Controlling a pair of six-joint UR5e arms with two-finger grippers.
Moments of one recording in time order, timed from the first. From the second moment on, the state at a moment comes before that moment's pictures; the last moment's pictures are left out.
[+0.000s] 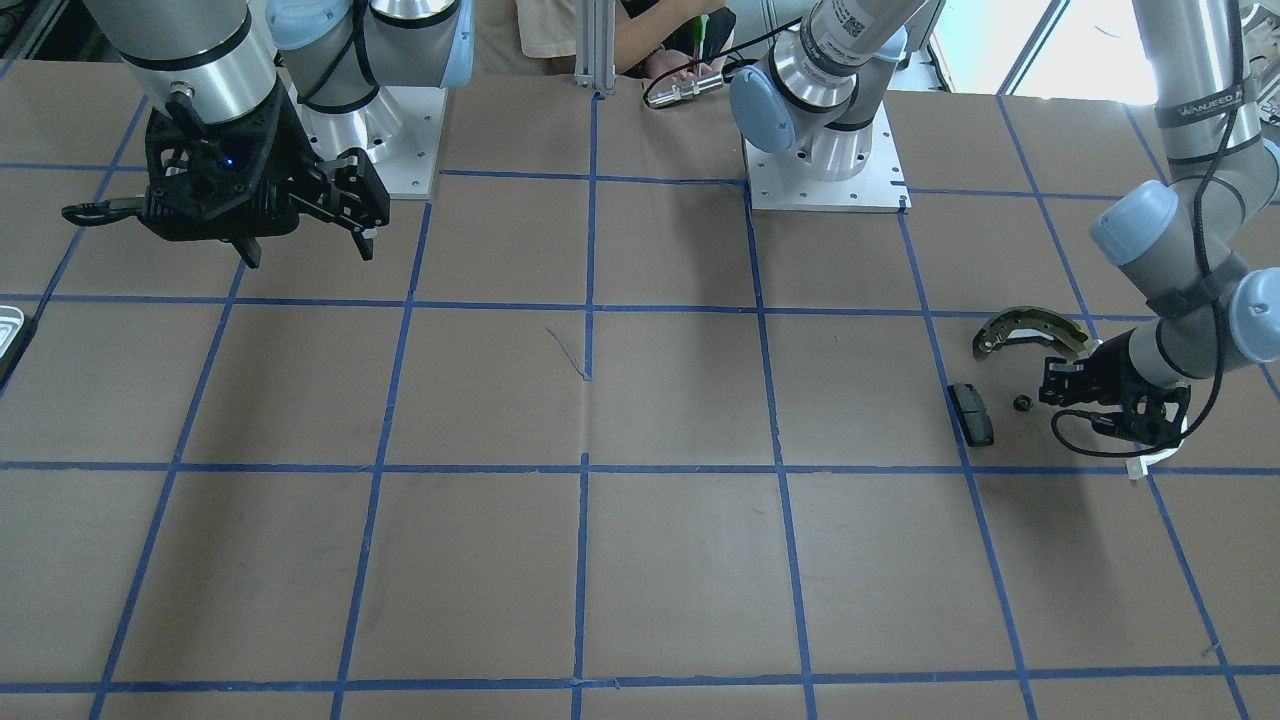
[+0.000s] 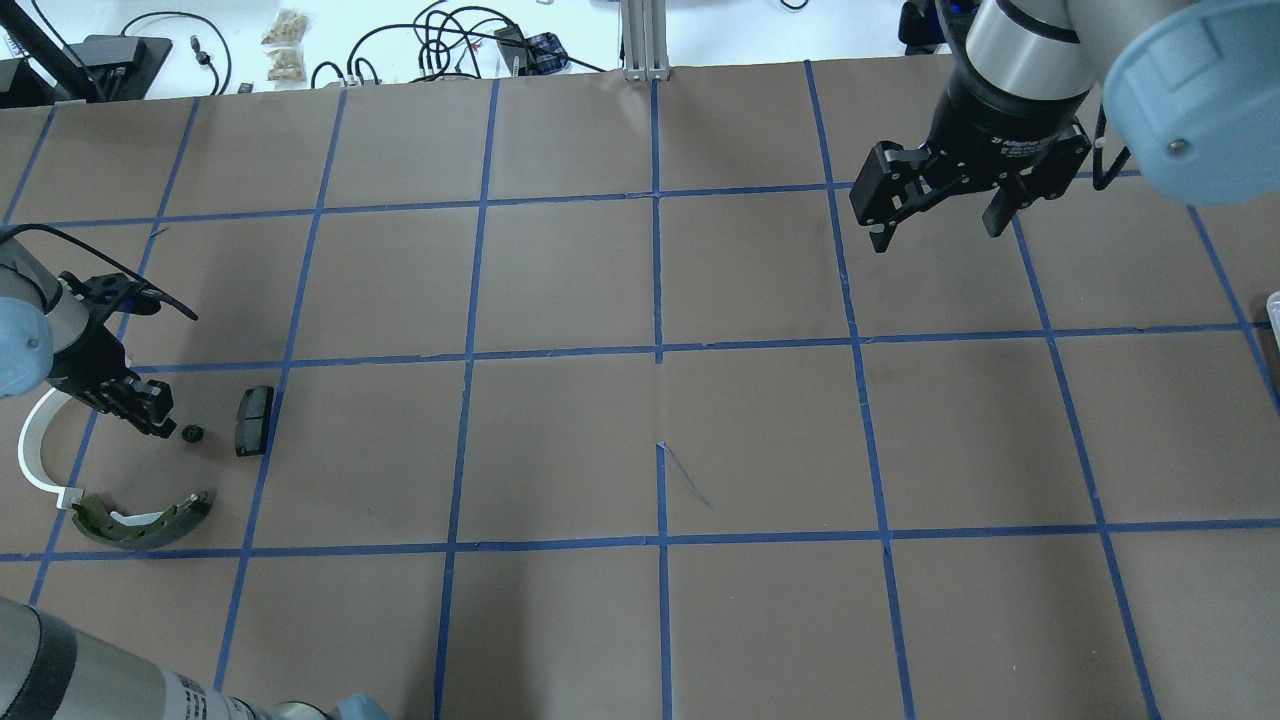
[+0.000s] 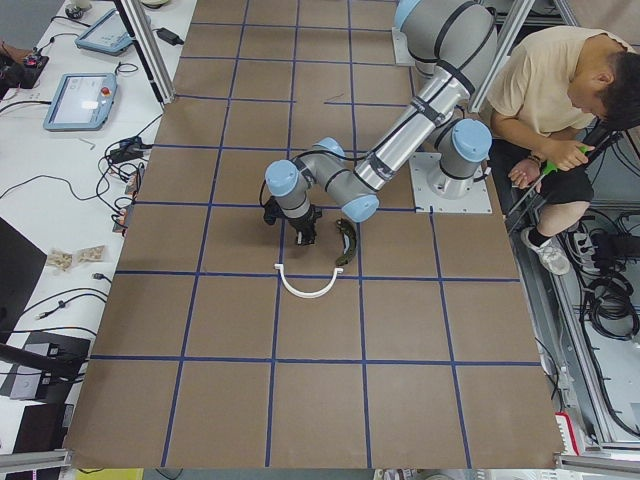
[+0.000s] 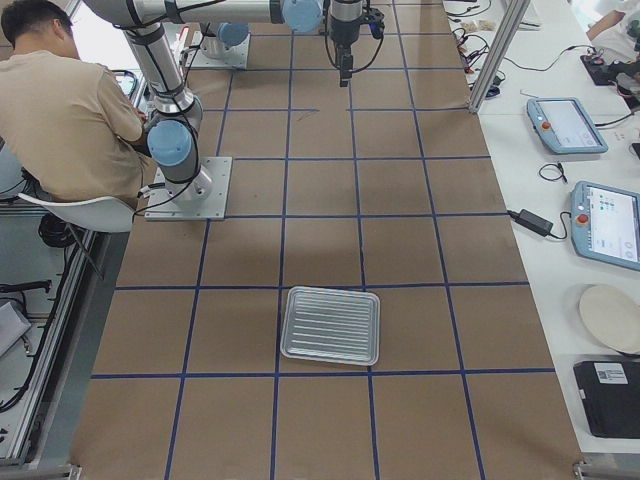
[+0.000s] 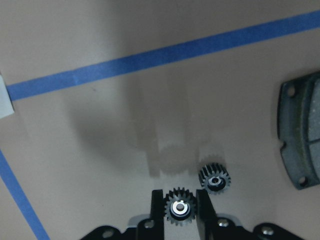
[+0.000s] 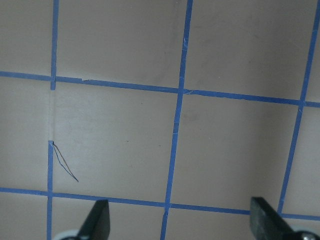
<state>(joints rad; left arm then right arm) -0.91 -1.96 -1.88 -1.05 1.71 0.86 1.59 -1.57 1.58 -1.58 -1.57 -0.09</state>
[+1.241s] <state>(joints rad) -0.92 -1.93 -1.88 -1.10 1.71 0.82 1.59 -1.57 1.58 -1.58 -1.57 -0.09</state>
